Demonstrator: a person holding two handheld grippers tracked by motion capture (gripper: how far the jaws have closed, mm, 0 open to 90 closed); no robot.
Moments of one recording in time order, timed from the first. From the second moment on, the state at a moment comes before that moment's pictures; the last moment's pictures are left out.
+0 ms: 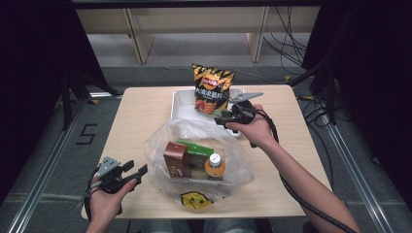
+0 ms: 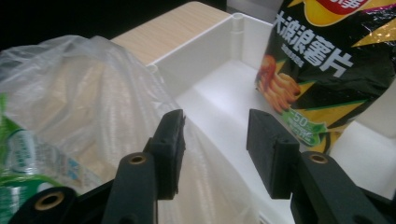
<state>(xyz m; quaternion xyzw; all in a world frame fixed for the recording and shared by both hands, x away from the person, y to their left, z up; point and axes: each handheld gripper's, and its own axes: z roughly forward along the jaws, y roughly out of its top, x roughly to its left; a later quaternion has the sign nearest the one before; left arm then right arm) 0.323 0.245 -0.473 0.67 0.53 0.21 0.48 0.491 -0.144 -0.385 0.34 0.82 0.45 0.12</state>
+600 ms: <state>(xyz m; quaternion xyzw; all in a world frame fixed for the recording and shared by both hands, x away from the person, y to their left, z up) 0.326 0.244 -0.475 0.67 0.53 0.21 0.47 0.459 -0.129 -0.384 0.30 0.82 0.47 0.07</state>
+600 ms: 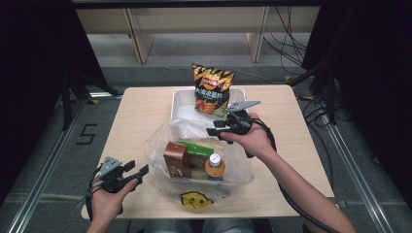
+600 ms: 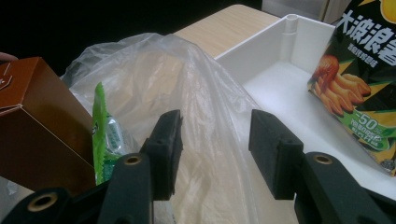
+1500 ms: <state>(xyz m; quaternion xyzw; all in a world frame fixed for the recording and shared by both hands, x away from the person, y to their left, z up) 0.324 0.244 -0.475 0.67 0.54 0.21 0.47 0.448 -0.115 -0.380 0.28 0.83 0.48 0.05</state>
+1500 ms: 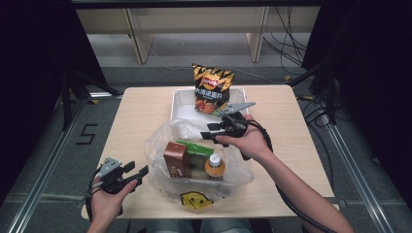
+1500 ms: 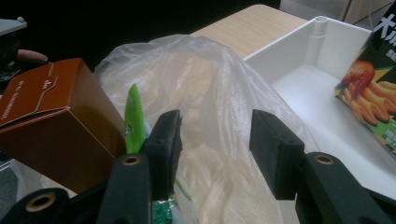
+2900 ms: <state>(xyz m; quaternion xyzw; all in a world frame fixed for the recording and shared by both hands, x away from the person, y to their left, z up) 0.322 0.243 -0.472 0.67 0.53 0.21 0.48 0.437 -0.103 -0.386 0.24 0.87 0.42 0.00</state>
